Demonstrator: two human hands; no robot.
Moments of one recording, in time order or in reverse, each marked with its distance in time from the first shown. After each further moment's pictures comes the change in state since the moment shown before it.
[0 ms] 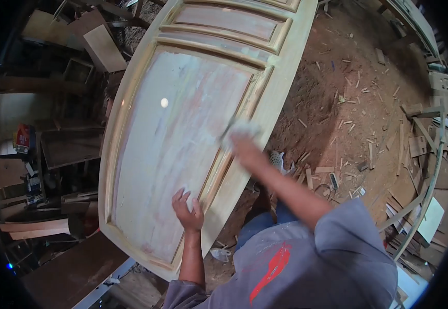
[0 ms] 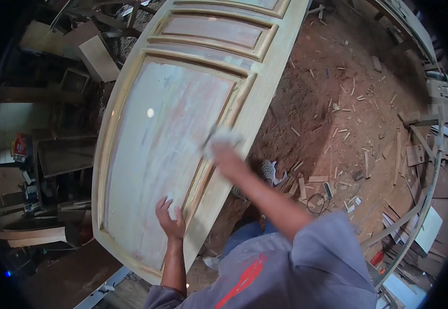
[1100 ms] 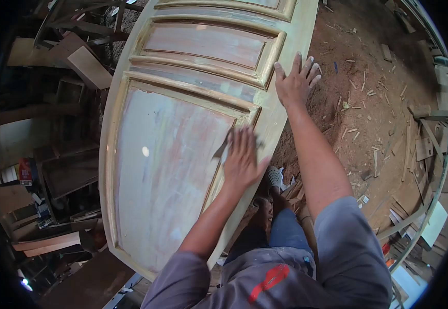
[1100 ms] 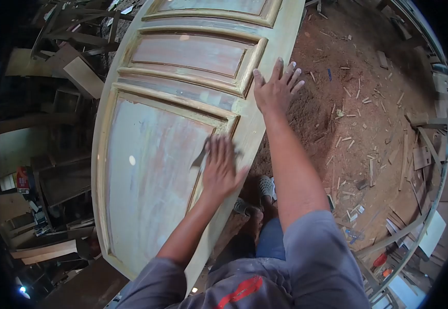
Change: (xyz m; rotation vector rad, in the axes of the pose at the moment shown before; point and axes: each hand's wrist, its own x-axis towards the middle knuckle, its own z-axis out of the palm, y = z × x) left_hand 0.271 0.200 0.254 0.164 -0.490 0.448; right_hand 0.229 0.178 -0.281 -0.521 0.887 0.558
